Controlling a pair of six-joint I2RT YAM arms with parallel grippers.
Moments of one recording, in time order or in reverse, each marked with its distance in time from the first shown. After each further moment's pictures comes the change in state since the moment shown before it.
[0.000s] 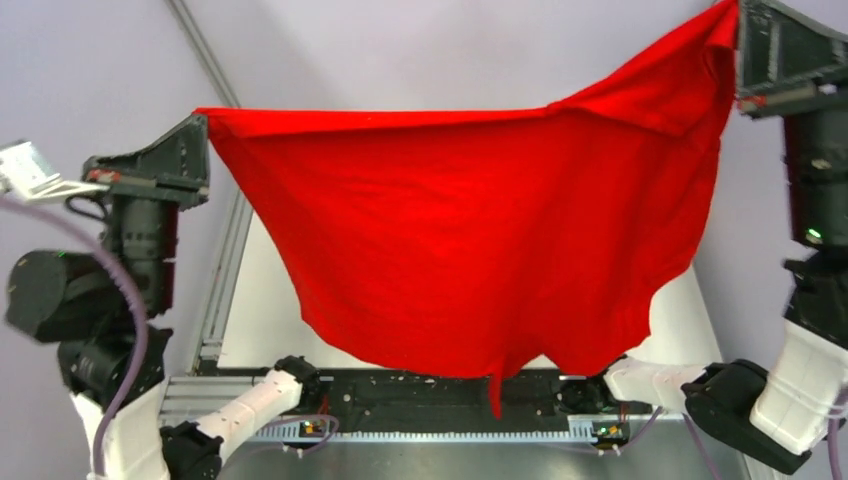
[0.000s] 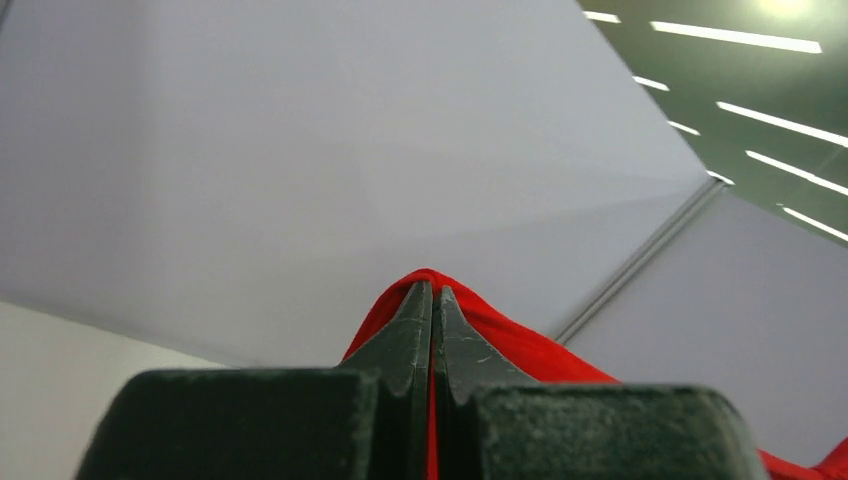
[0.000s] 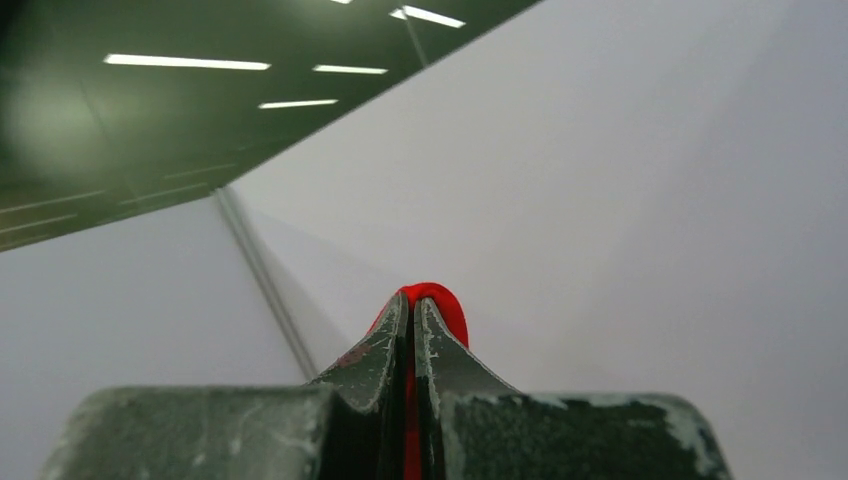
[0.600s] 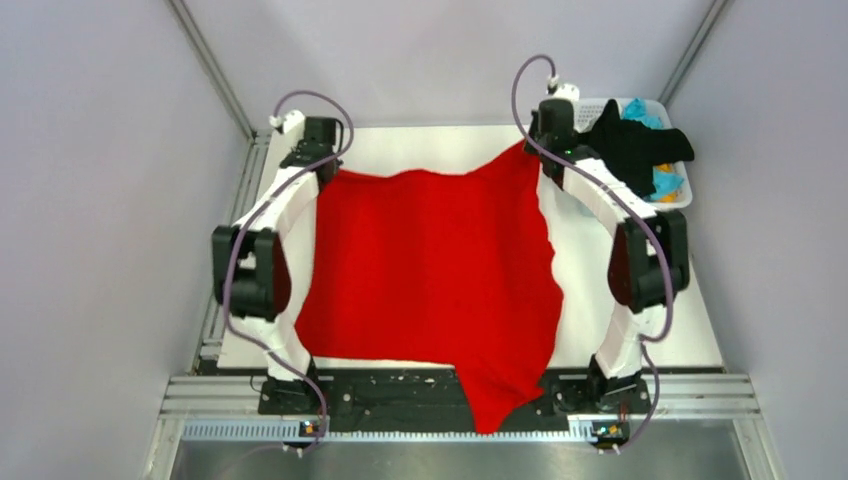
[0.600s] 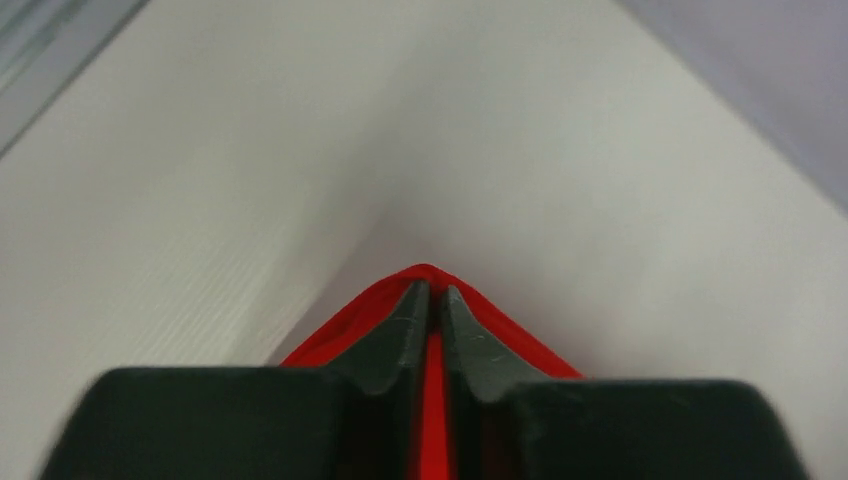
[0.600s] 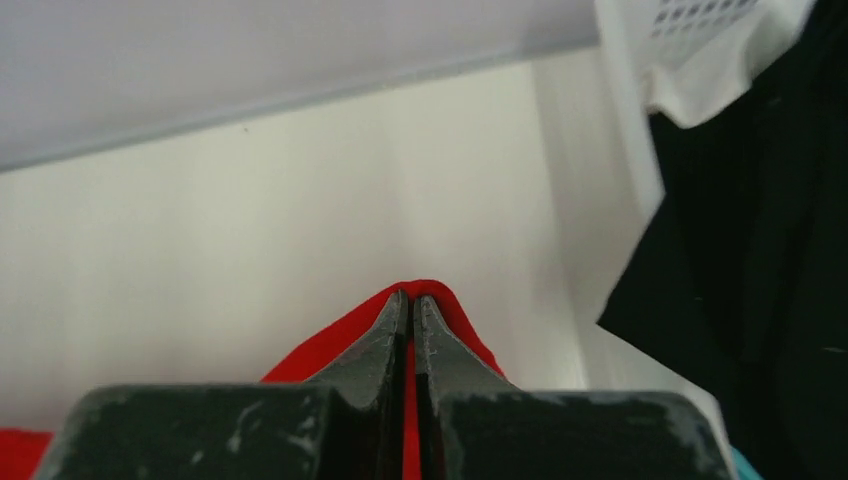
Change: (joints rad) left arm 0.299 0.865 -0.379 0.141 -0.147 -0.097; right arm -0.288 0.602 -0.817 0.348 0.085 0.008
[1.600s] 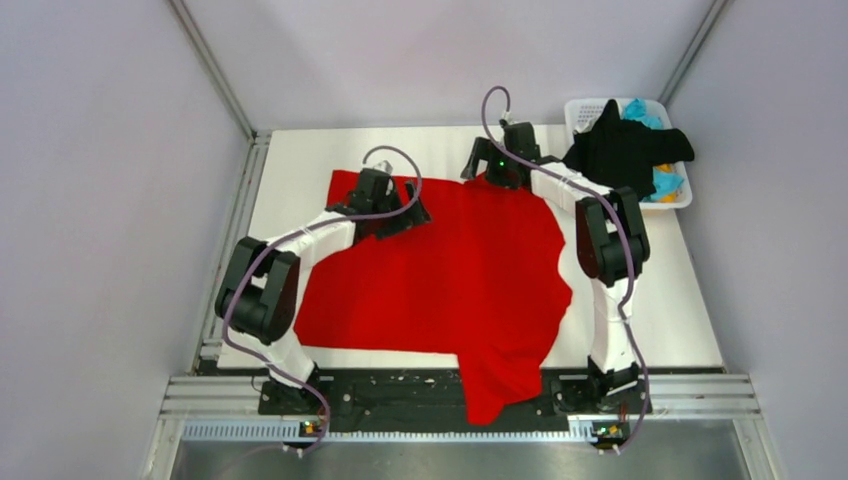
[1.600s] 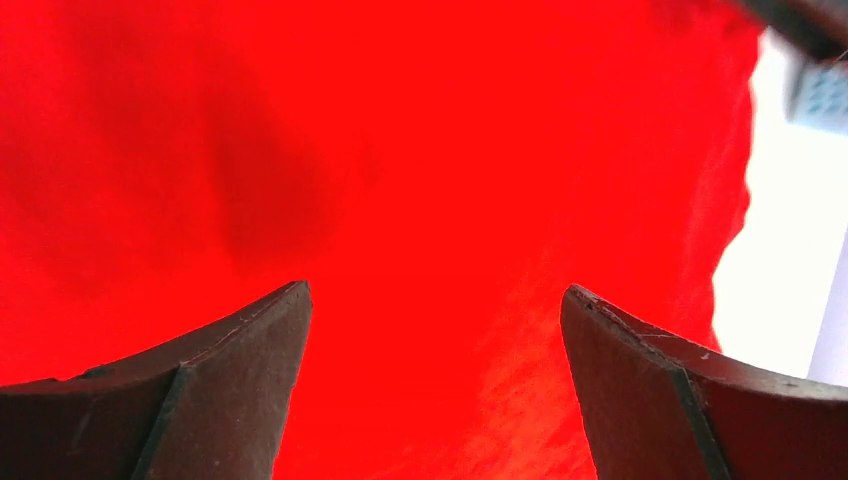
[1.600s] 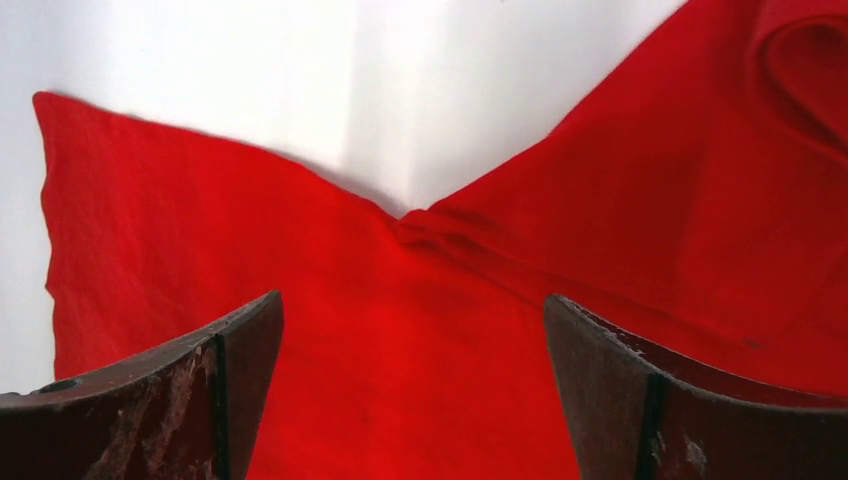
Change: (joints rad) left arm -0.229 0.005 -0.328 0.205 0.650 -0.018; right arm 0.029 0.370 0.092 -0.055 -0.499 0.192
